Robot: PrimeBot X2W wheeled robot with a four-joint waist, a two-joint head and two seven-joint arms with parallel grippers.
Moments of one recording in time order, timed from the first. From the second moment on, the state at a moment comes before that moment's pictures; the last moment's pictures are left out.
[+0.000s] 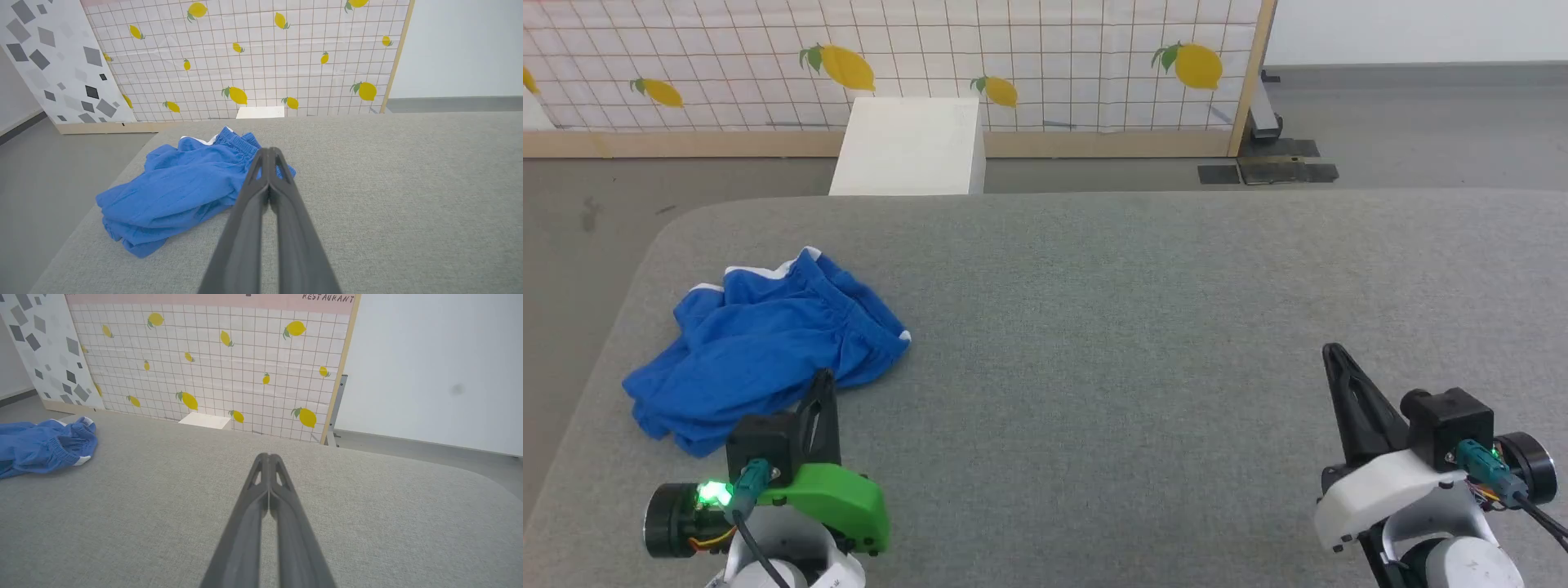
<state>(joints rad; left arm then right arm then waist) -0.01 0.05 0.00 0.00 -0.01 0.00 0.00 -0.01 -0.05 0.00 0.00 0.01 0.13 0.00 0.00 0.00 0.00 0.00</state>
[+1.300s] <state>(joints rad) -0.01 0.05 0.00 0.00 -0.01 0.00 0.00 -0.01 -0.05 0.00 0.00 0.01 0.13 0.00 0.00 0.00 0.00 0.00</state>
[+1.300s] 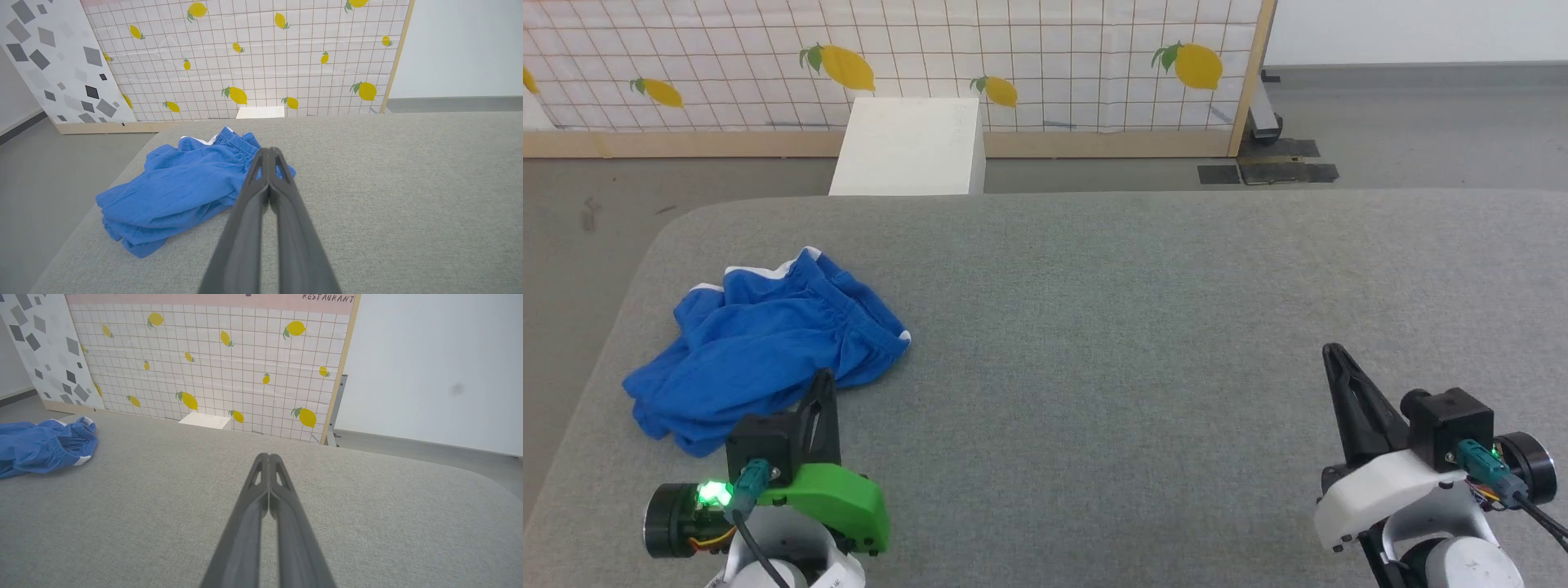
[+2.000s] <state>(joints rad) -0.01 0.05 0.00 0.00 -0.01 0.00 0.00 -0.01 -0.05 0.00 0.01 0.01 0.13 0.00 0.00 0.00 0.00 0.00</state>
